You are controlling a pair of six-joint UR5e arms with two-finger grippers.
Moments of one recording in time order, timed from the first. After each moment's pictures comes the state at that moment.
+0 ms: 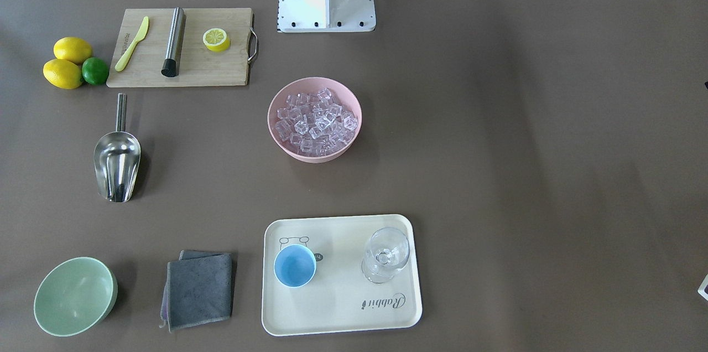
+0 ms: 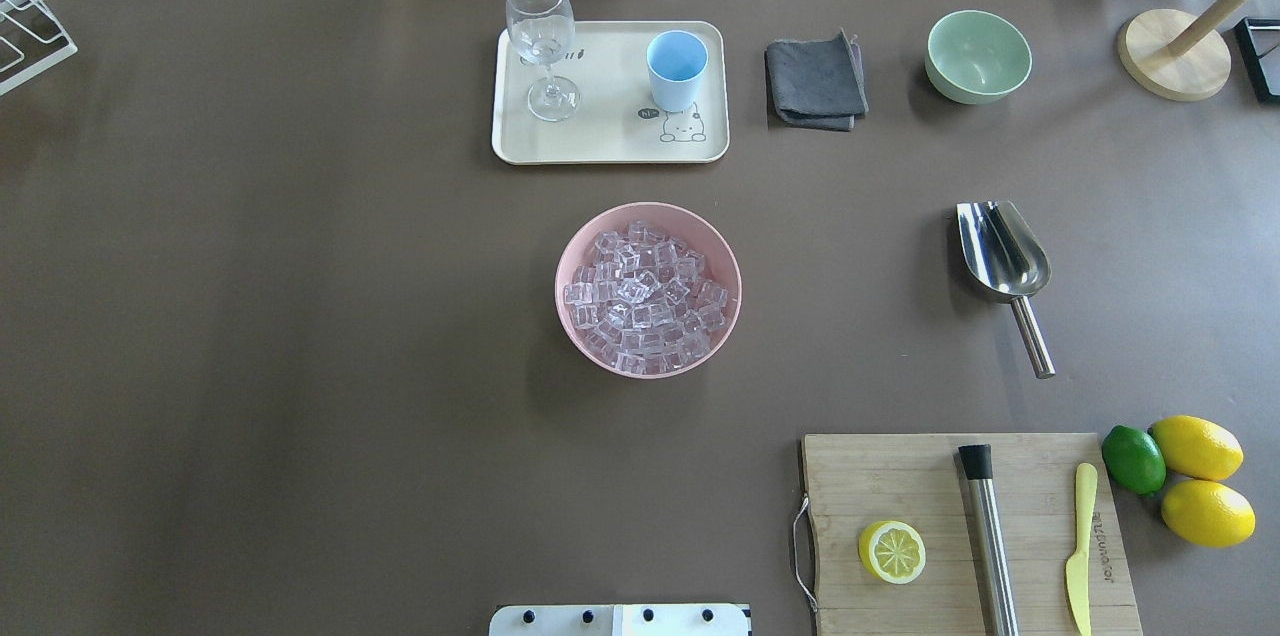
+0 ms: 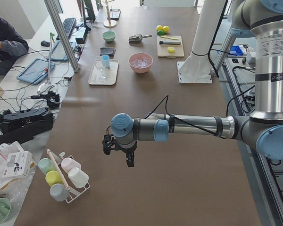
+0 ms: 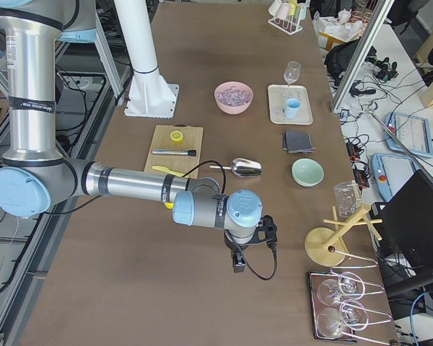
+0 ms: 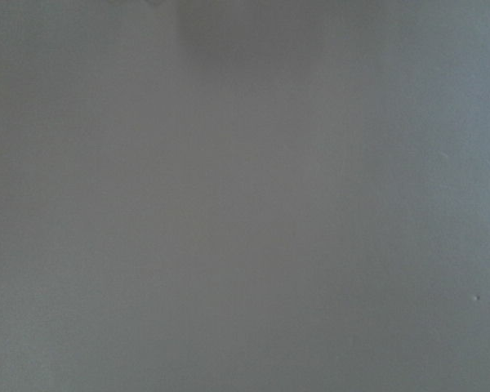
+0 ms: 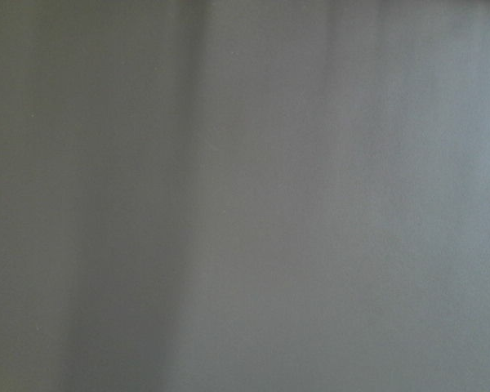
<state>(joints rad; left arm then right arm) -1.54 -1.48 -1.69 -1.53 -2.43 -0.12 1.62 -1.63 1.56 -1.55 2.34 -0.22</state>
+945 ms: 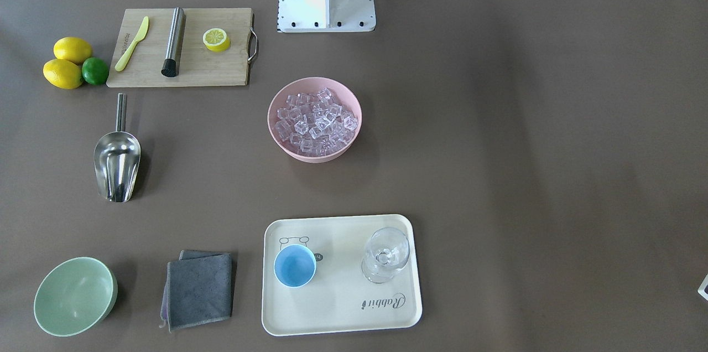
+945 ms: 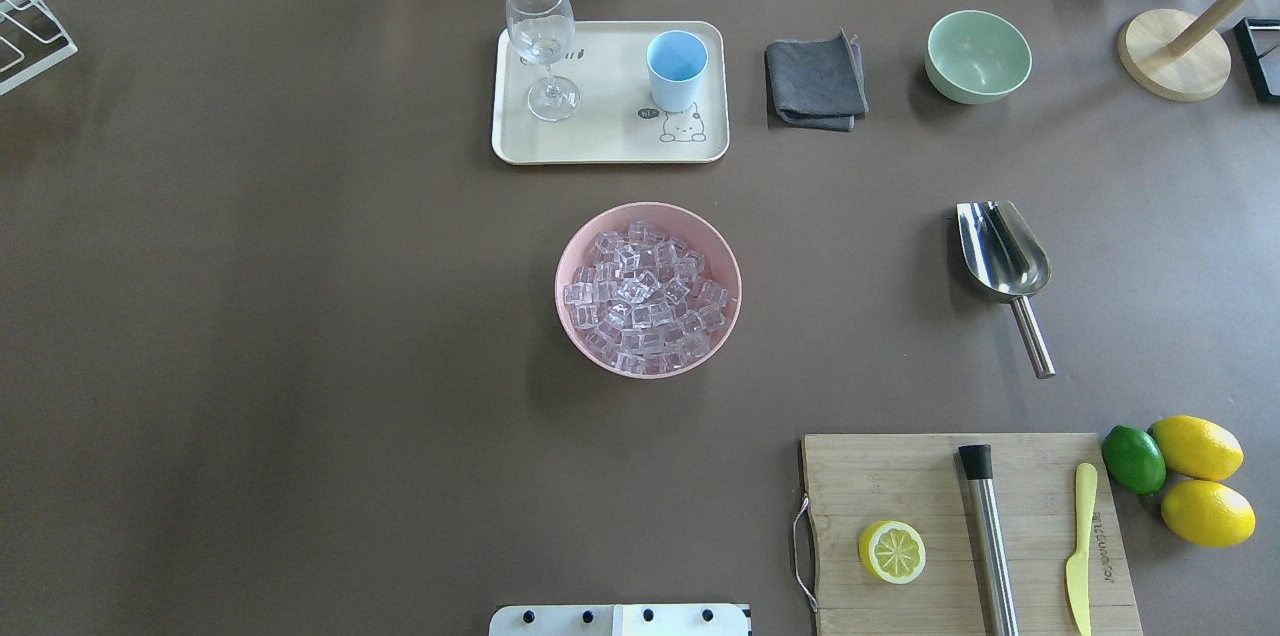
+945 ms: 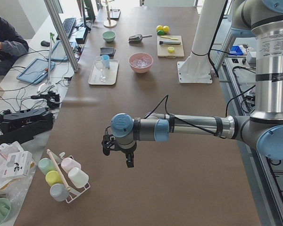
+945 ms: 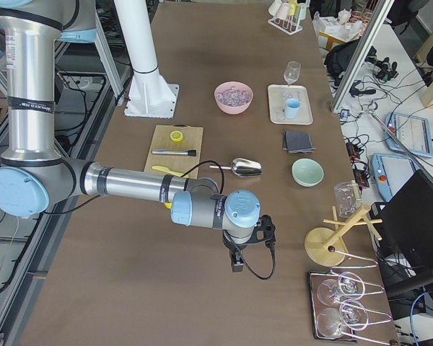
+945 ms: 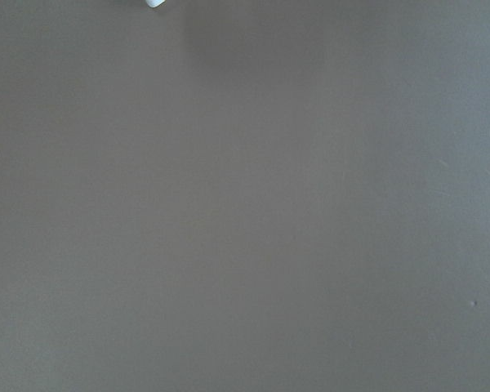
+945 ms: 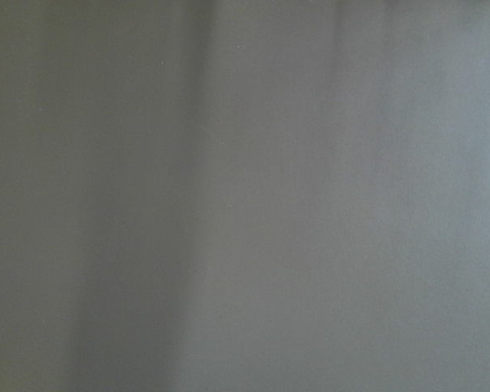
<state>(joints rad) -1.56 -1.48 -1.69 -1.52 -2.43 -0.13 1.62 -1.64 1.56 -1.55 2.35 -0.22</state>
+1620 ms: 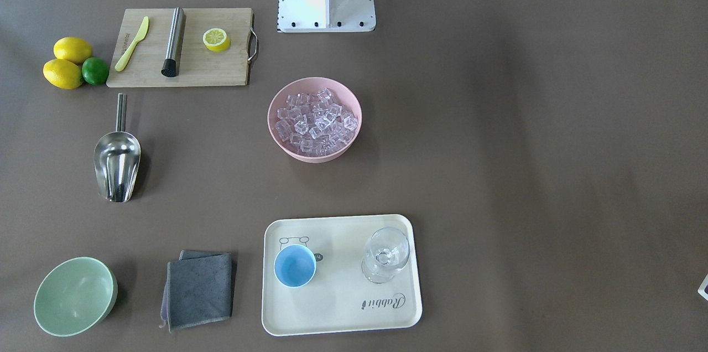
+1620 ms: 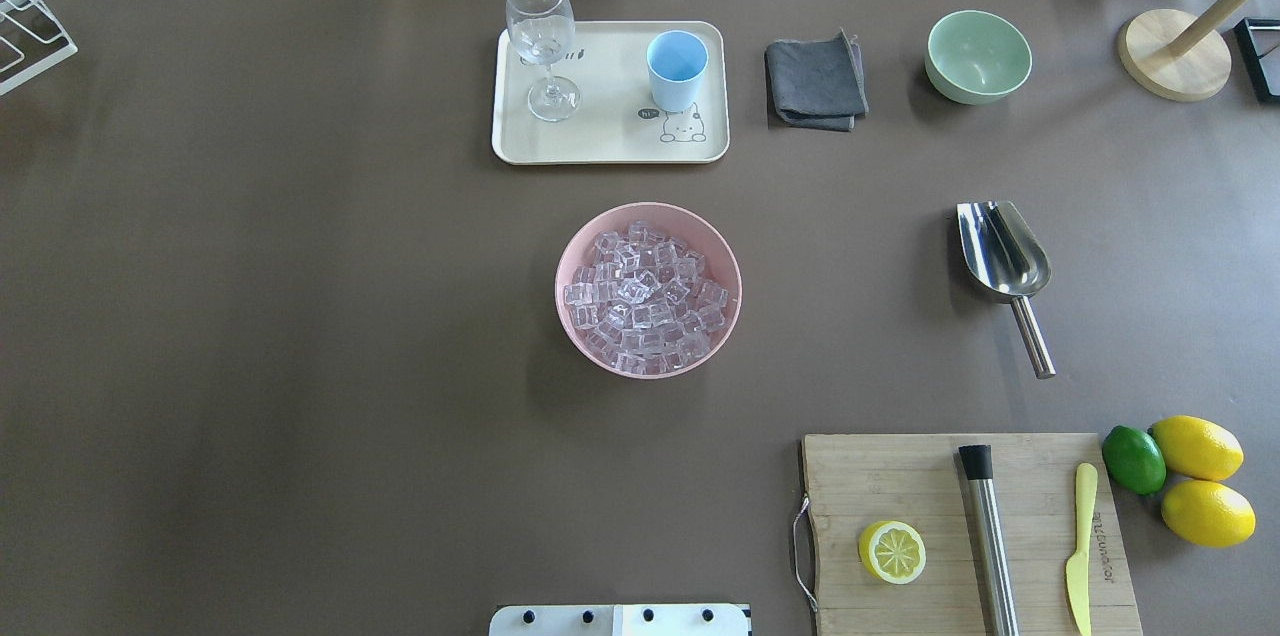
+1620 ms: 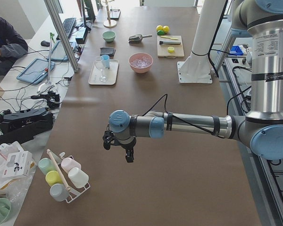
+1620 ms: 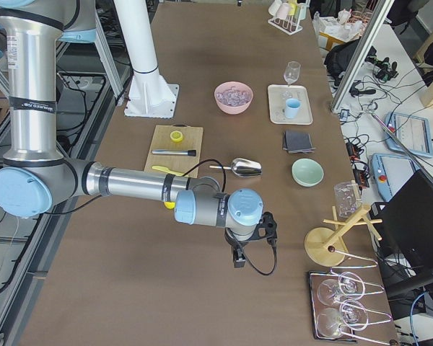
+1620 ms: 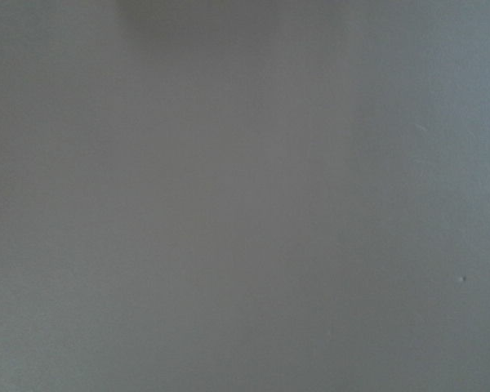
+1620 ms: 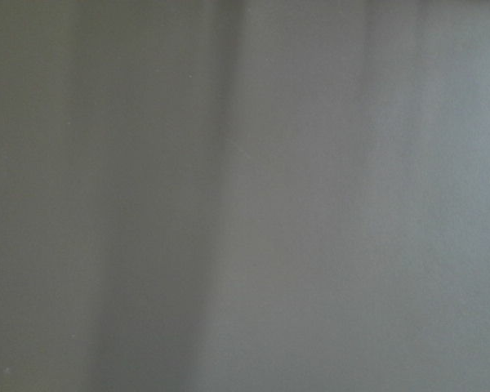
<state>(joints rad) -1.47 -1.49 -1.69 -1.53 -2.43 -0.13 1.60 -1.63 1.56 -1.55 2.38 -0.21</state>
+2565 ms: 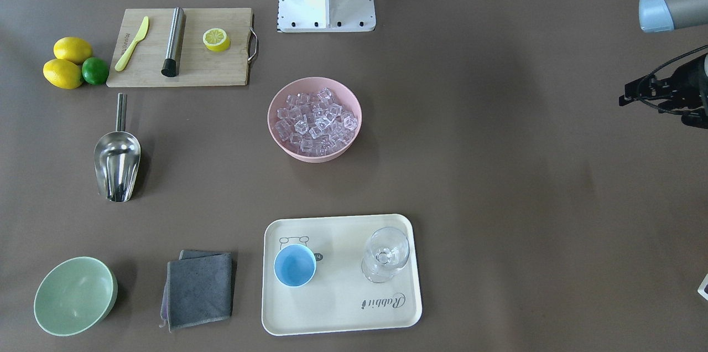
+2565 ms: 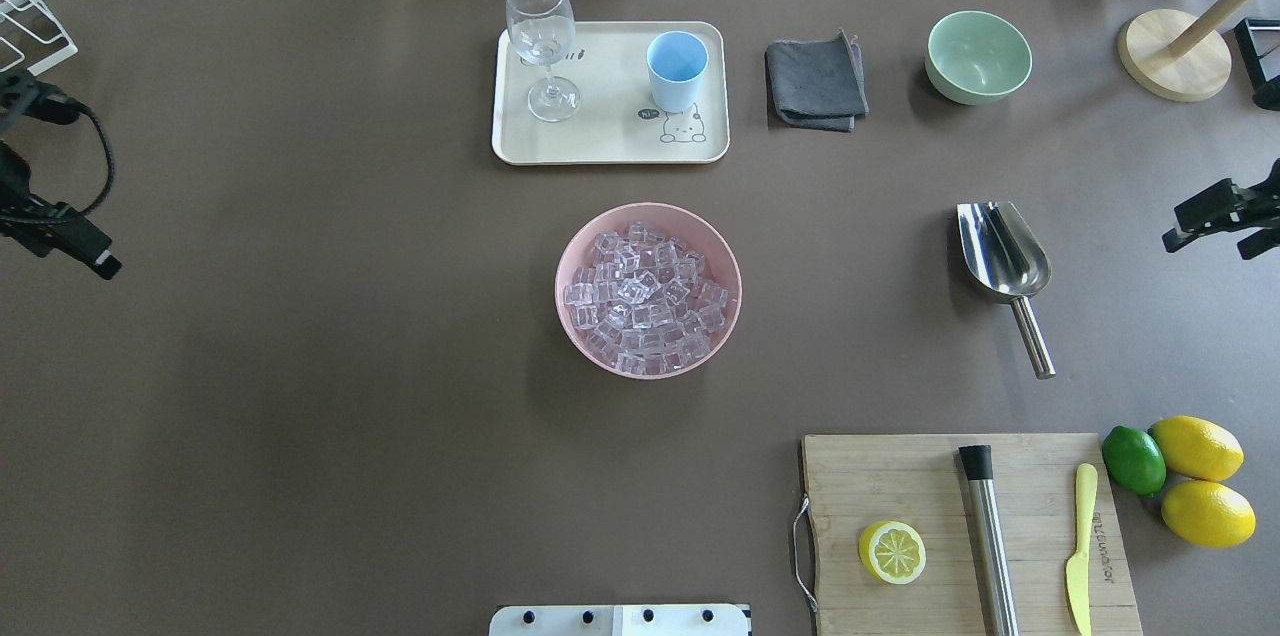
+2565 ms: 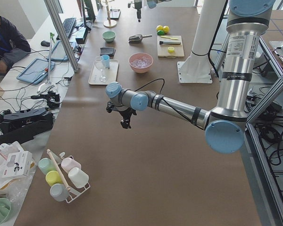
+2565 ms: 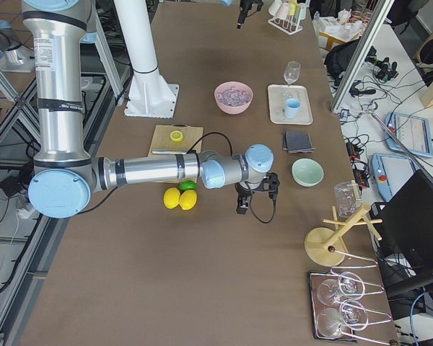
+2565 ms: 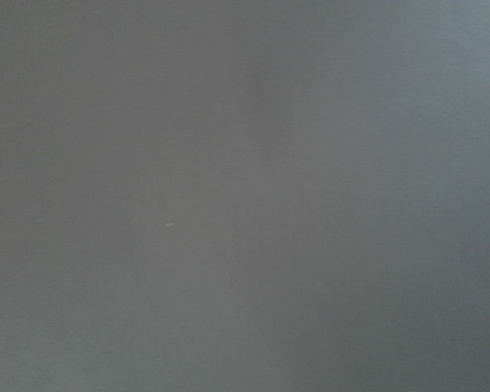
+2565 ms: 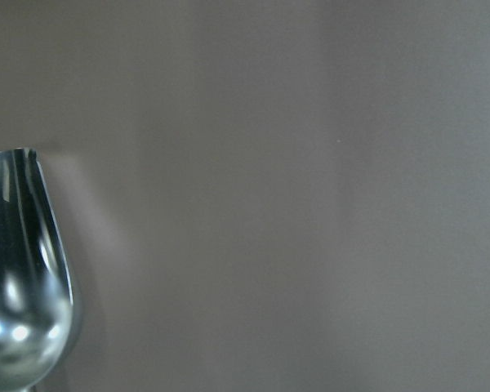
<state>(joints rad) -1.10 -1.68 -1.73 -1.54 -2.43 -0.13 1.21 -1.58 1.66 -1.37 2.44 0.50</state>
